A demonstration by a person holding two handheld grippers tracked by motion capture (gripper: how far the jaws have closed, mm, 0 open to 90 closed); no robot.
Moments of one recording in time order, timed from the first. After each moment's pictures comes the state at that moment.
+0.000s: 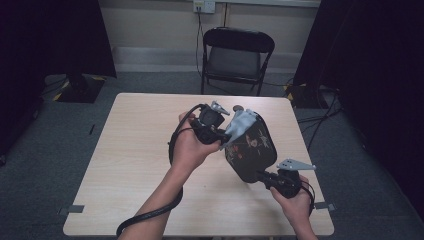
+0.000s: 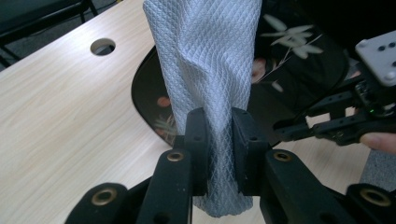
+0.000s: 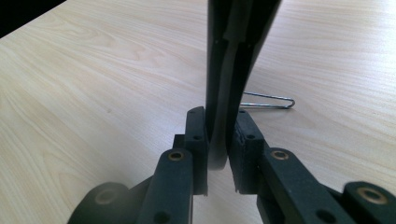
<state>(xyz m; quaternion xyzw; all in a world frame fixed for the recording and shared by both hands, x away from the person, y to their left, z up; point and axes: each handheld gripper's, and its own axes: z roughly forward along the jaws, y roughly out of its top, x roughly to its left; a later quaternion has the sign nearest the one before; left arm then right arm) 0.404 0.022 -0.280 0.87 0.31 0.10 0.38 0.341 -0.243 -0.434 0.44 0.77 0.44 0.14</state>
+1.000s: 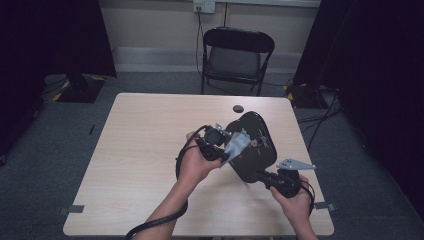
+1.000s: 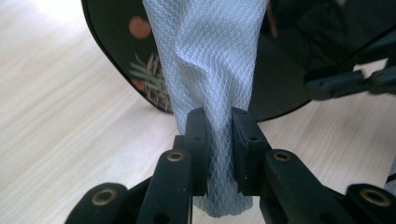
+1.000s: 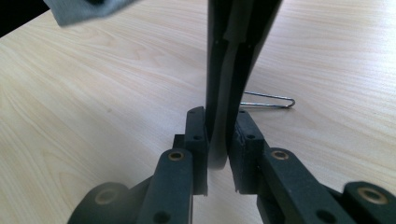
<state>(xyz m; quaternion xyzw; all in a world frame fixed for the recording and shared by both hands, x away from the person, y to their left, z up) 0.411 0.014 -0.364 0.88 0.33 0.06 0.33 0.341 -0.243 -0.434 0.44 0.77 0.44 0.14</state>
